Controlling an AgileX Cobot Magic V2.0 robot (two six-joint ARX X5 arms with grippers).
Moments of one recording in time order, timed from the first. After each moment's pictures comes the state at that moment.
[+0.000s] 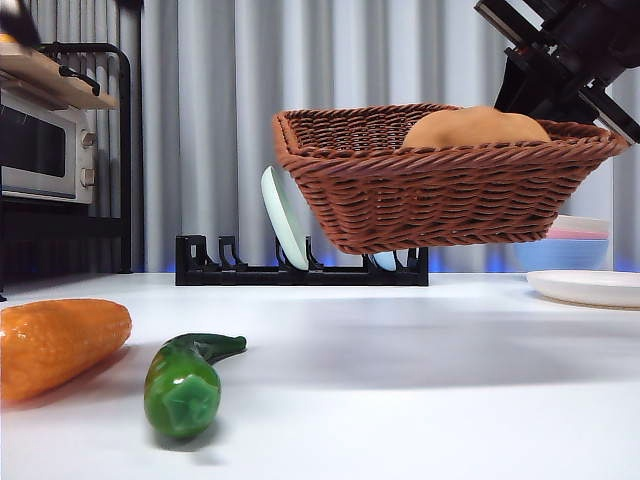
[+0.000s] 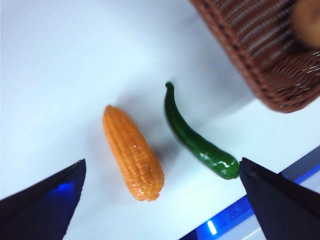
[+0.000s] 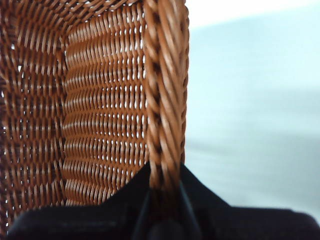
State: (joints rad) left arm -0.83 1.10 1.19 -1.10 -0.21 -0.29; right arm 0.23 1.34 1.02 -0.43 -0.46 0.26
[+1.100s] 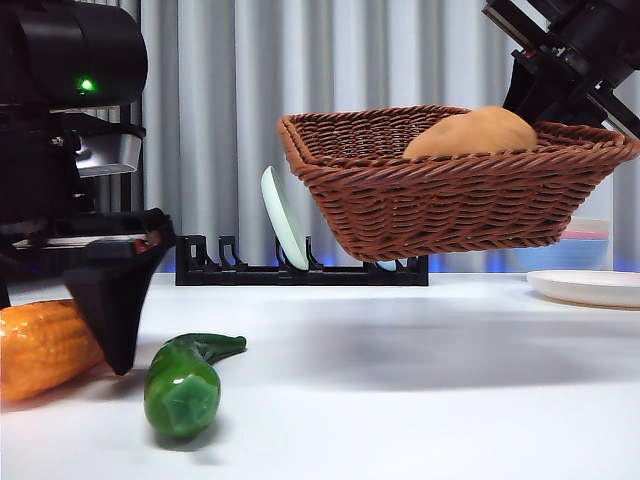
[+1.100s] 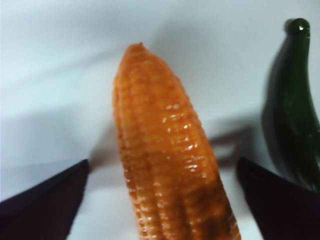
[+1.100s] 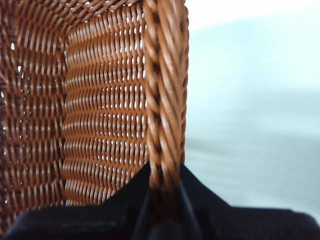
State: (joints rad) left arm -0.55 1.43 0.80 -0.60 -0.08 -0.28; right arm 0.22 1.34 1.02 -0.44 -0.46 0.23
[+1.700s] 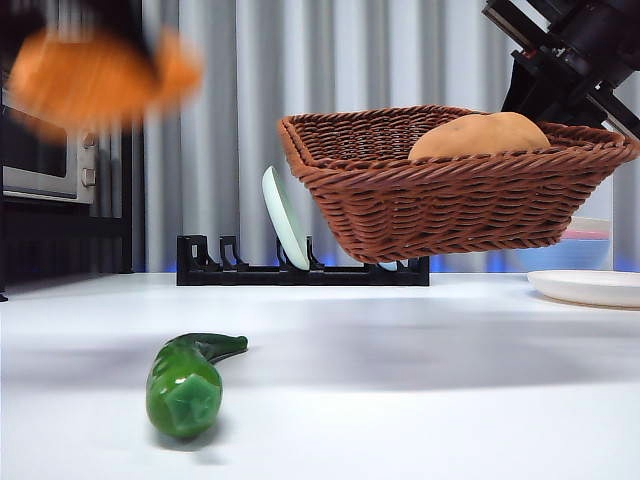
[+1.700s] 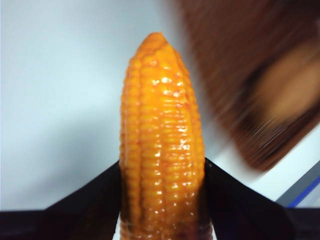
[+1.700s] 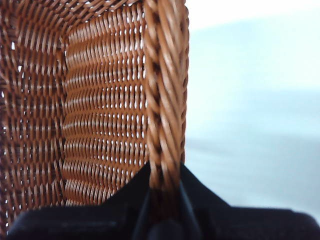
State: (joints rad) left arm -0.63 0.94 0.97 -0.62 0.11 -0.31; right arm 0.22 1.34 1.02 -0.44 -0.46 0.22
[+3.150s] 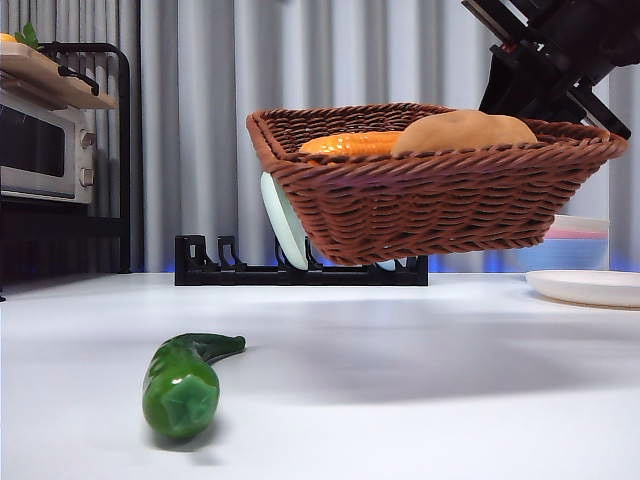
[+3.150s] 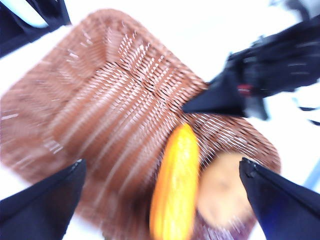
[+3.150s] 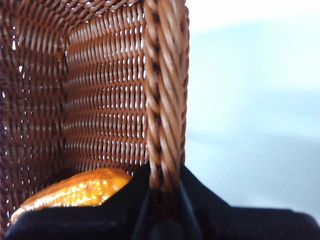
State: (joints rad) left arm -0.80 1.45 1.69 -0.93 0.03 -0.11; right arm 0.27 1.34 1.02 -0.45 -0.46 0.23
